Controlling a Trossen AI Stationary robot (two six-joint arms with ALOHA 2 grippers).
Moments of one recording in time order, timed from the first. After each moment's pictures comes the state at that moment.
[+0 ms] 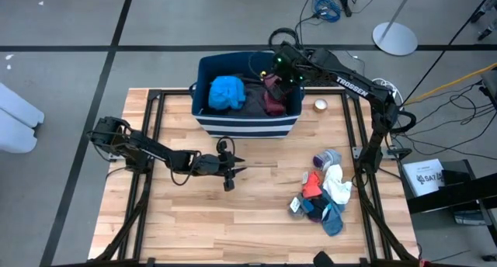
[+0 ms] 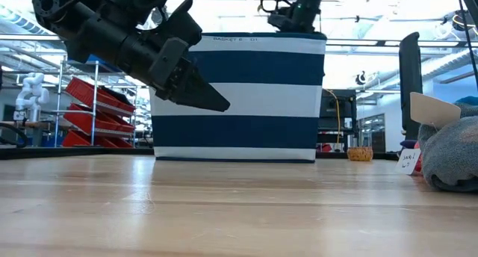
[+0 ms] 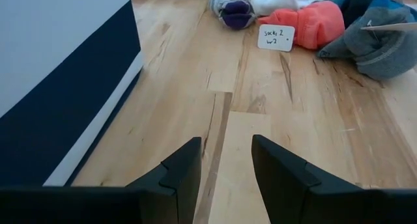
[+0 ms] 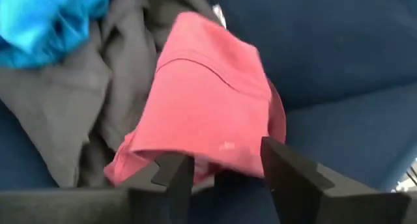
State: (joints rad) left arm -0.17 1.60 0.59 0.57 -0.33 -0.09; right arm -0.53 1.80 1.96 -1.24 0.15 0.23
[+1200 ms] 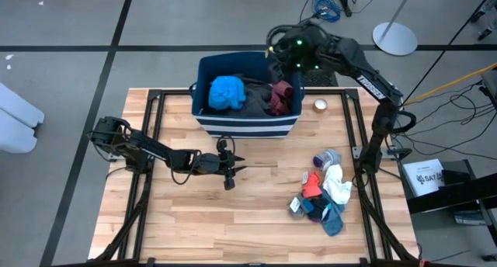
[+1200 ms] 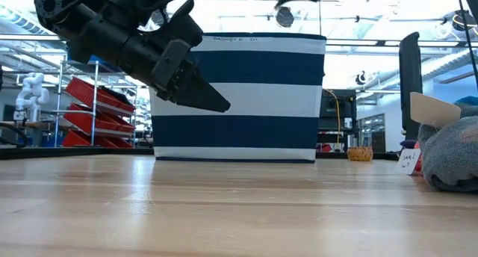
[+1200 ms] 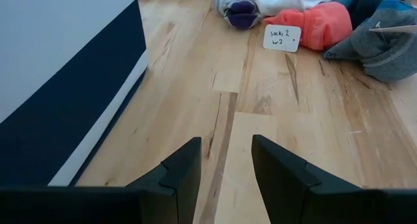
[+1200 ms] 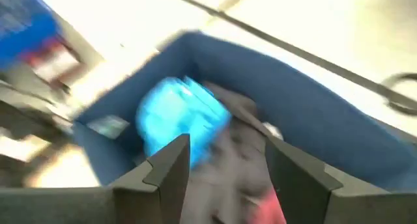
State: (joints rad) left arm -0.16 1.60 0.59 0.57 -0.33 -0.10; right arm -0.45 1.80 2.36 -1.22 0.14 0.36
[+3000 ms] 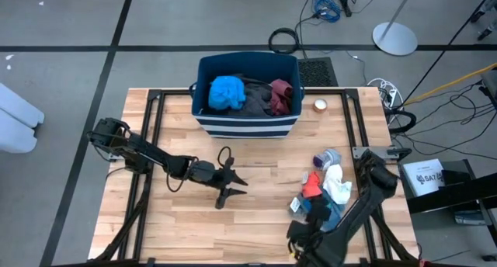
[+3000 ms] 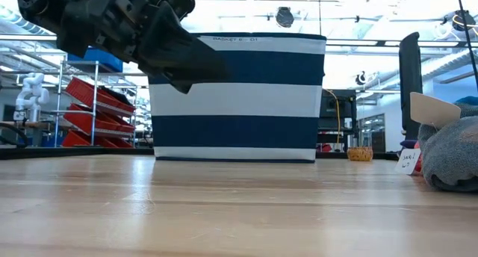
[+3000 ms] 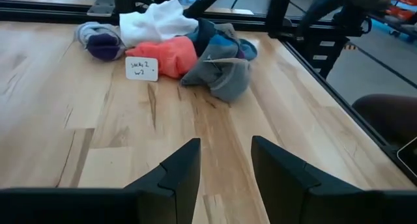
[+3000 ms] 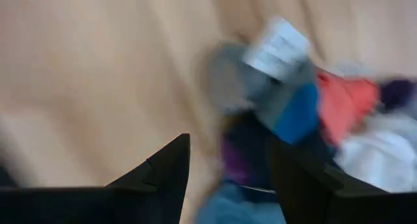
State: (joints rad) left arm -0.26 1.60 0.59 0.70 -0.01 -0.12; right arm 0.84 2.14 1.90 -1.55 0.29 1.25
